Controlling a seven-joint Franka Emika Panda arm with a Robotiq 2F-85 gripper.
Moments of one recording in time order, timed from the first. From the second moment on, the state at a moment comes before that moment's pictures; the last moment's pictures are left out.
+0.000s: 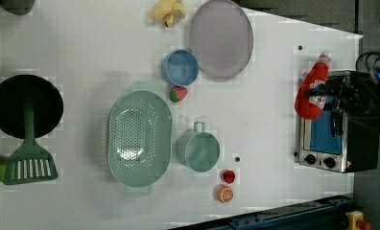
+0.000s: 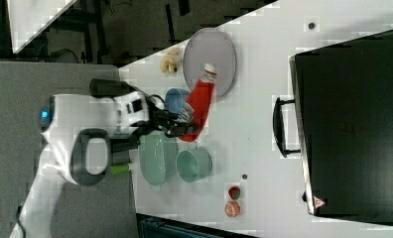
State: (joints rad) arm -0.21 0.08 0.12 -2.04 0.05 0.44 -0.35
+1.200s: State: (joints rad) arm -0.18 0.27 0.10 -2.30 0.01 0.80 -0.37
